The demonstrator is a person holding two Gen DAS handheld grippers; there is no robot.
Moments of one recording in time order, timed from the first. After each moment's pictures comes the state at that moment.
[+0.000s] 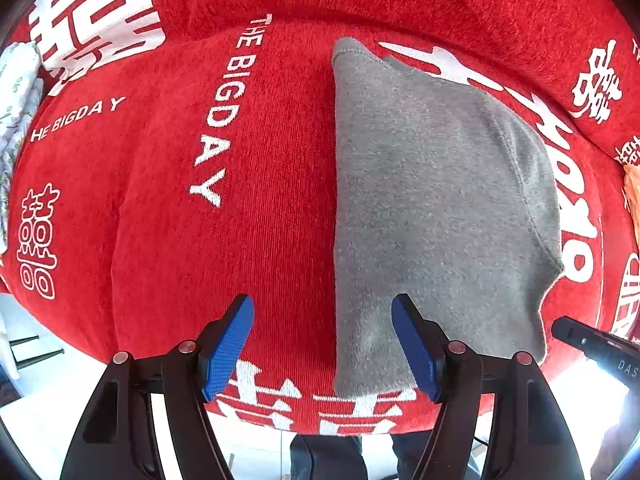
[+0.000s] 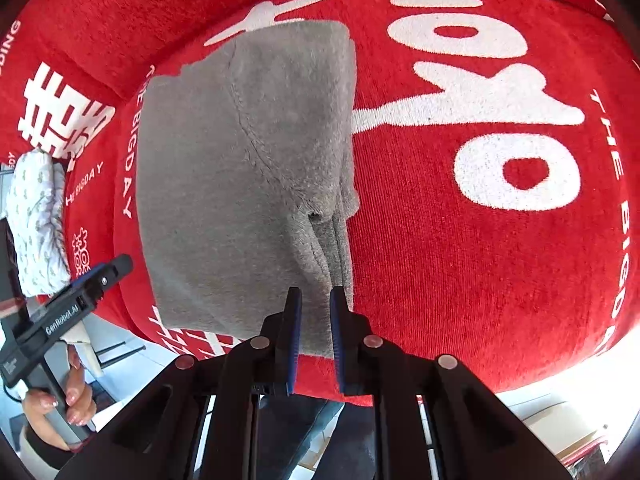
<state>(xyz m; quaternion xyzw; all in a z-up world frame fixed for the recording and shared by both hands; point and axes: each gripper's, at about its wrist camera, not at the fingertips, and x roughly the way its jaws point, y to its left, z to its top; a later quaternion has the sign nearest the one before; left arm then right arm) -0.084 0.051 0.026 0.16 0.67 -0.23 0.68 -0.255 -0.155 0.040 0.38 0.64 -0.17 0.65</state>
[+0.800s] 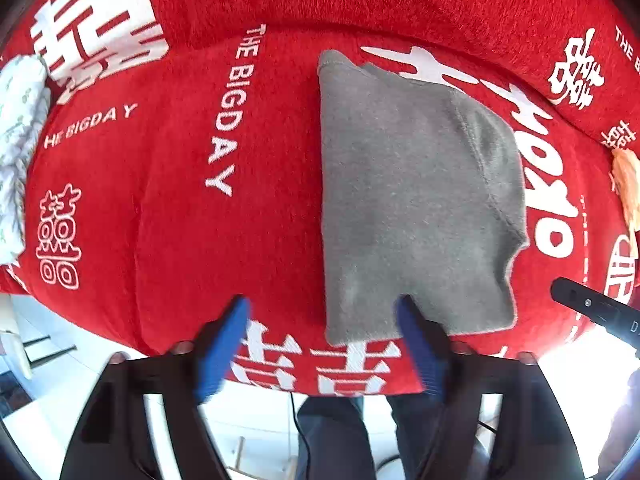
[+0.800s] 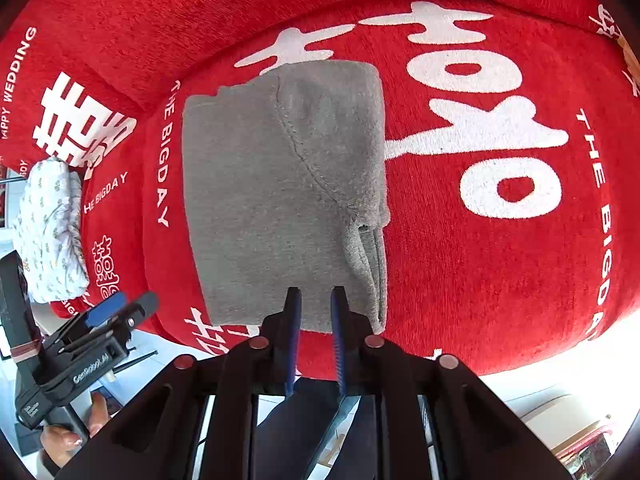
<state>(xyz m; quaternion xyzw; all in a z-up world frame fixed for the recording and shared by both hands) -0.096 0.053 0.078 0.17 0.69 -0.24 0.66 -0.238 -0.149 0.091 0.37 0.64 -0.17 0.65</state>
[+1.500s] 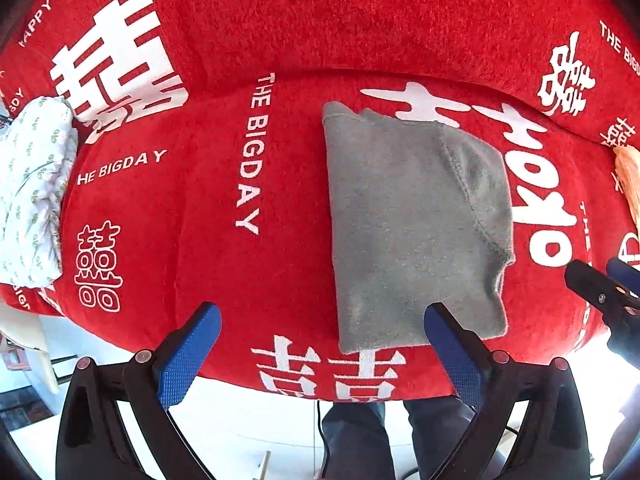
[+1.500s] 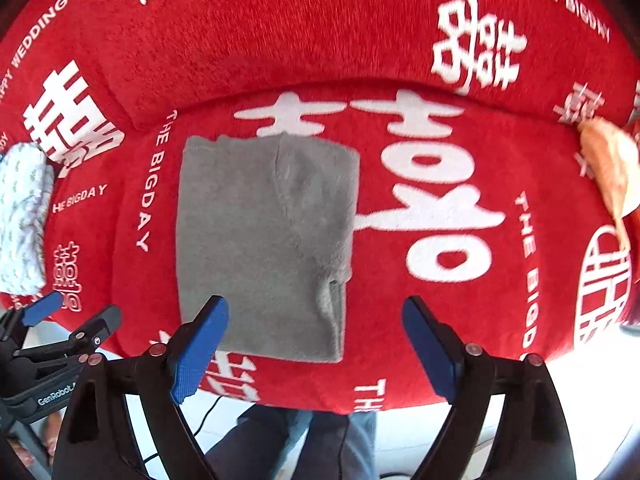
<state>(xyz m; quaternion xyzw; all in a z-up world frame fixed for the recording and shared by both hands) -0.095 0.036 0.133 0.22 0.64 -0.23 0.70 -0.212 -0.135 0.158 0.23 0.62 -0.24 0.71</state>
